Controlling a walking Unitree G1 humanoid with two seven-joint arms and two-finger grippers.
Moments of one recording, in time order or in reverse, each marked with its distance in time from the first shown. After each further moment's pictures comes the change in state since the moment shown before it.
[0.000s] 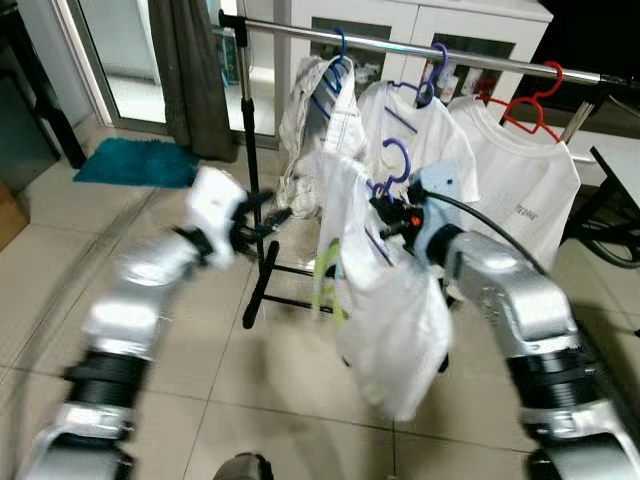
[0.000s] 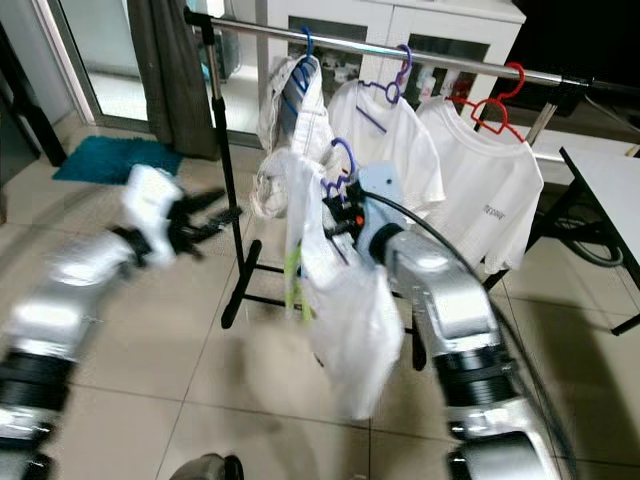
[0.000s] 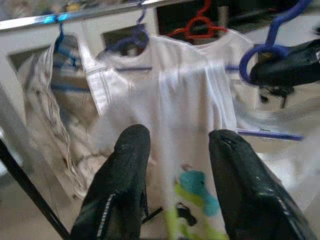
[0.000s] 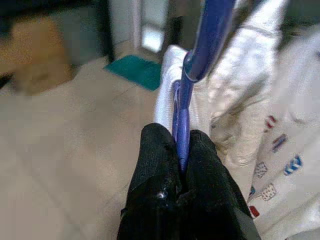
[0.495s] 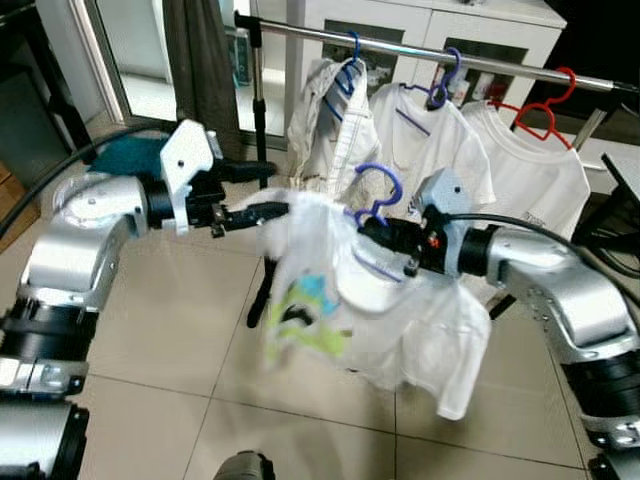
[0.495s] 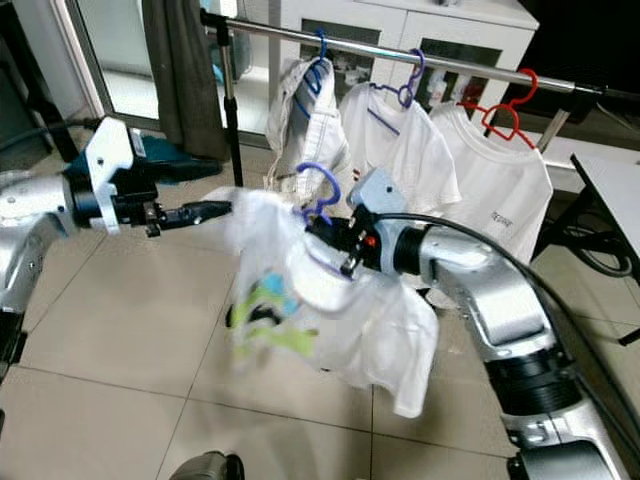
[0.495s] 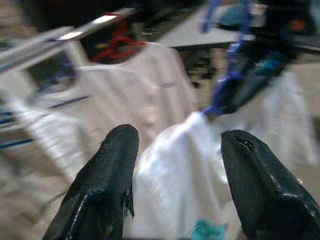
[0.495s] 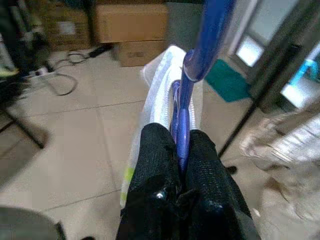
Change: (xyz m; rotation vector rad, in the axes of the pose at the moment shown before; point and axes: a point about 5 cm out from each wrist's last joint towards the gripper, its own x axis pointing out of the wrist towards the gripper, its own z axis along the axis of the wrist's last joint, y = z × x) left arm -0.007 0.010 0.048 0.143 -0.005 -0.397; right arm -0.030 0.009 0.017 -0.205 0.000 0.420
